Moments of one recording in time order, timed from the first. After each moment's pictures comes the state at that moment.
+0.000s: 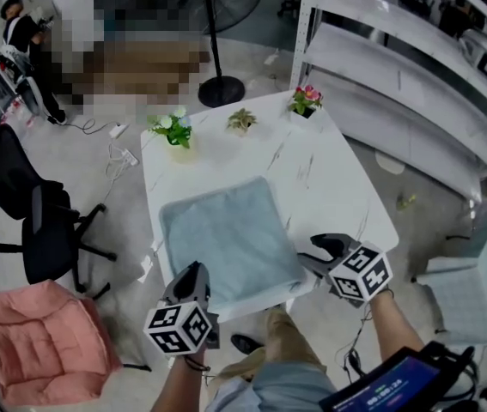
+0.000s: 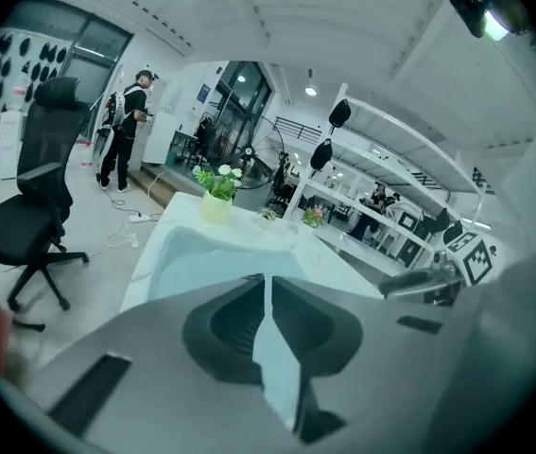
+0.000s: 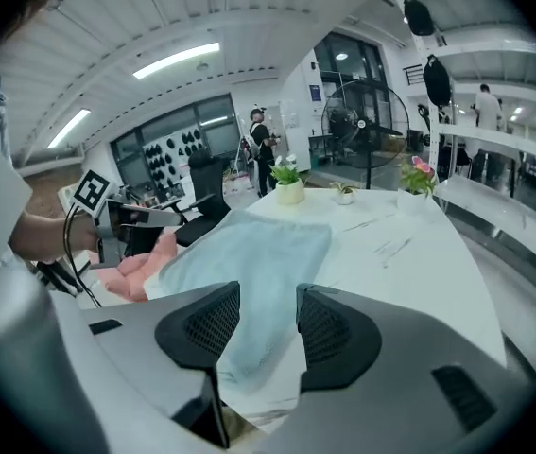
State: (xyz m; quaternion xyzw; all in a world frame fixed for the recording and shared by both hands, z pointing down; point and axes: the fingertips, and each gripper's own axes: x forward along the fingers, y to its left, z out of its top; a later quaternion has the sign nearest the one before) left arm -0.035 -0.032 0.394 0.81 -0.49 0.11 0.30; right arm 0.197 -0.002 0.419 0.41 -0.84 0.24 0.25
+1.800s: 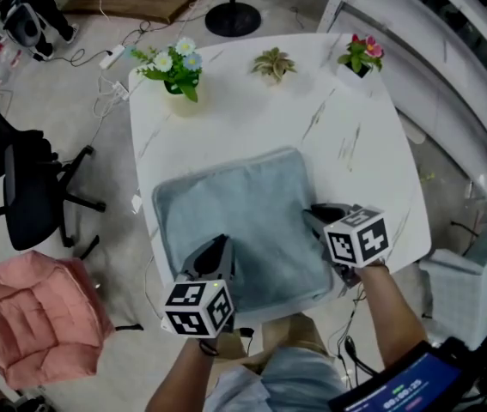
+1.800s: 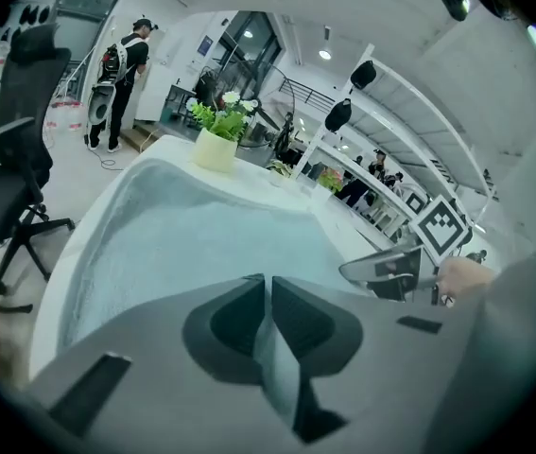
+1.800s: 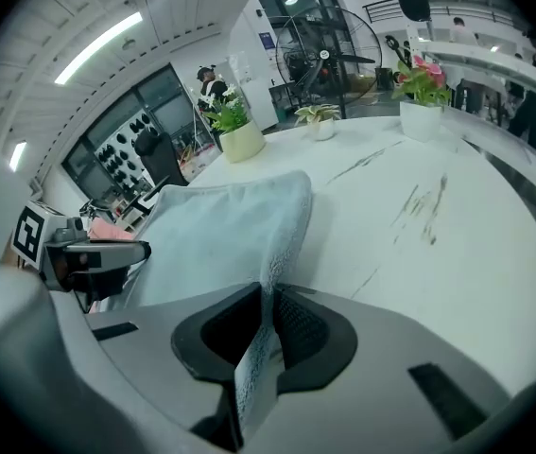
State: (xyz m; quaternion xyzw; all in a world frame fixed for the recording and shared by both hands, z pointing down) left arm -0.004 -0.095 0.488 0.79 -0.44 0.18 0.39; right arm 0.175 -0.112 0.525 0.43 -0.75 0.39 0.31
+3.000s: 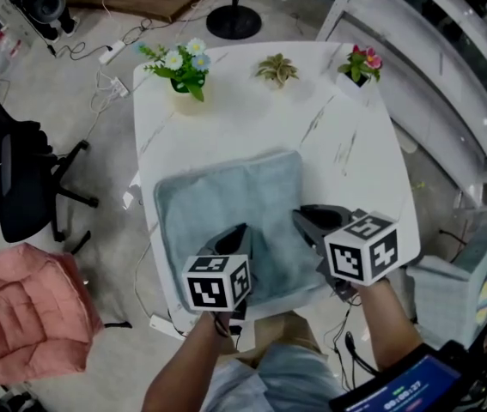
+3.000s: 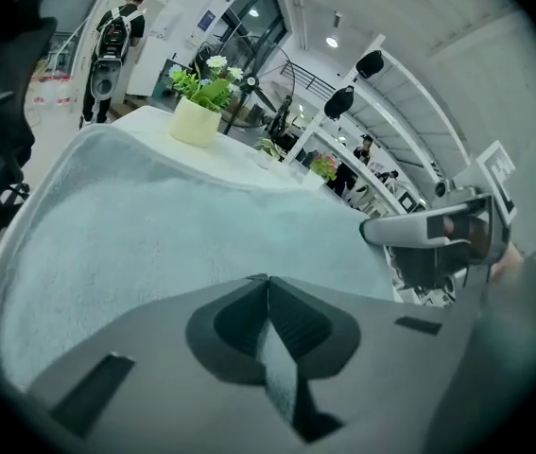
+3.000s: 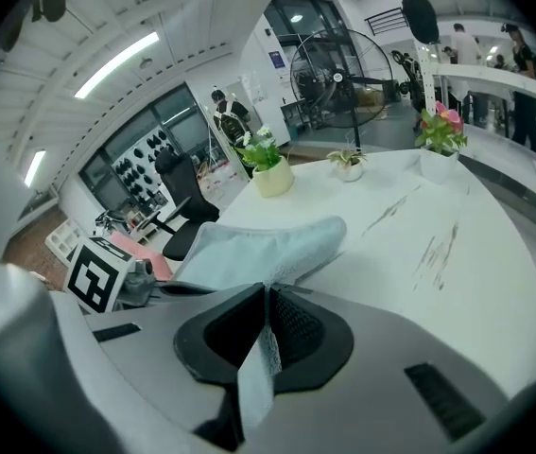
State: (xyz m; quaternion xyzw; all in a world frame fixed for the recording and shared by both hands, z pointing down) left arm 0.043 -0.102 0.501 0.78 -0.39 0.20 0.44; right arm 0.132 -0.118 0.439 0.42 -0.79 0.37 0.26
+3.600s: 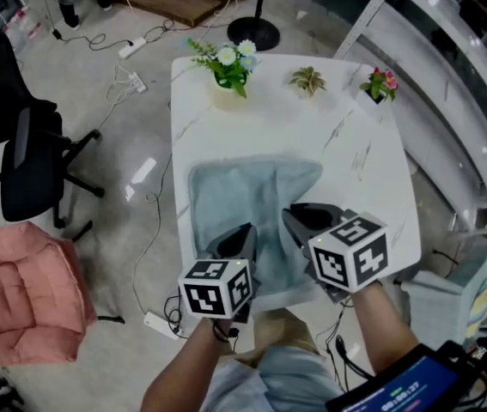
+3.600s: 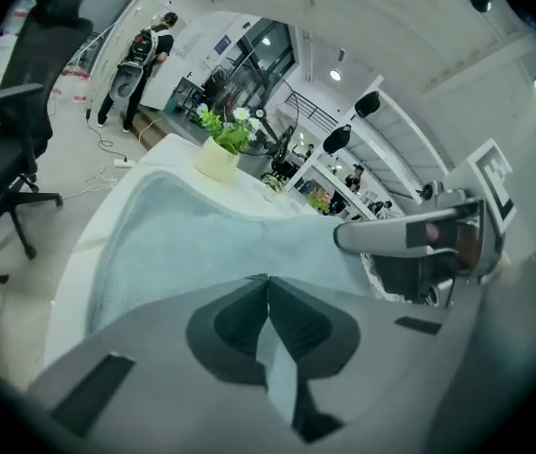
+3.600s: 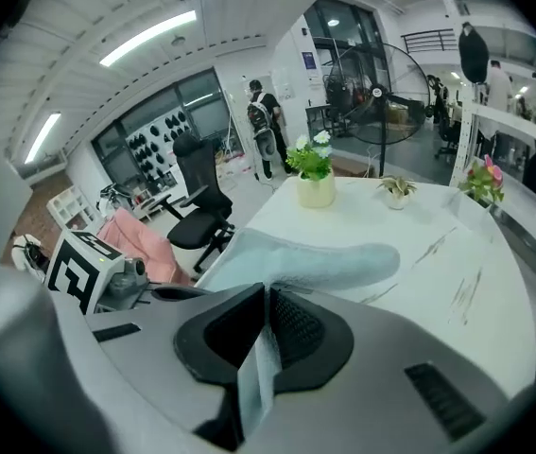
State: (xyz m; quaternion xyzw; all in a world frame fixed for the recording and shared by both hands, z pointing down) left arm -0.015 -0.089 0.456 0.79 -0.41 0.11 0.44; right arm 0.042 -0.114 0.404 0.40 -0.81 0.31 0.31
